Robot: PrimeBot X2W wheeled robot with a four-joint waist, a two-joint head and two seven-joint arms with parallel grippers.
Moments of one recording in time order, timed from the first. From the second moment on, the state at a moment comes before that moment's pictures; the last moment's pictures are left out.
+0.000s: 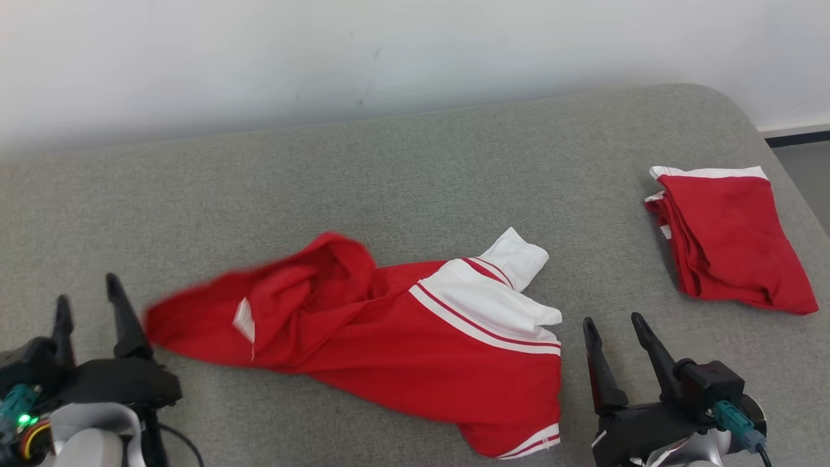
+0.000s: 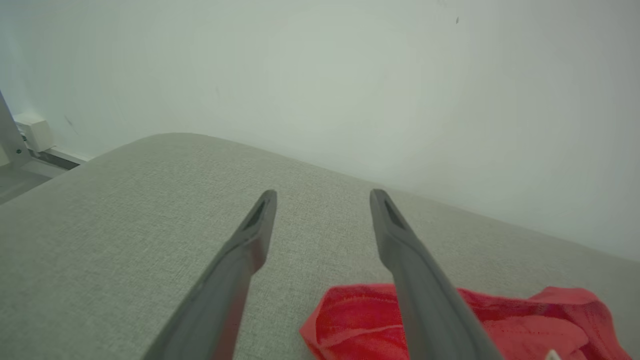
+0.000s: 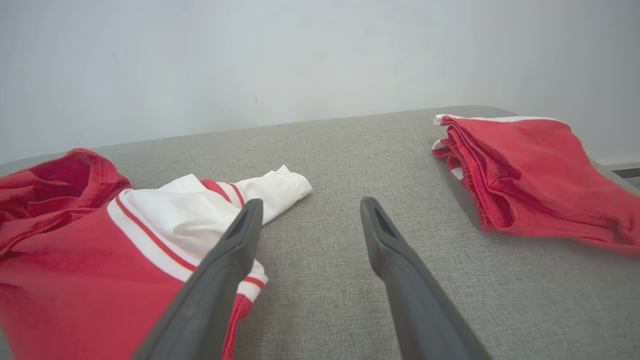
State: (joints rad) left arm -0.34 0.21 -0.01 0.41 -0.51 0.15 -0.26; right arm -0.11 -0.05 0.05 0.24 0.14 0.13 -0.16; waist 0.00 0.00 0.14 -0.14
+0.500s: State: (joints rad) left arm -0.35 0.17 -0.18 0.50 -0.36 -0.01 -0.11; right arm -0.11 -0.05 0.08 0.23 0.13 0.13 -0.14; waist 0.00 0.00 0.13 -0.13
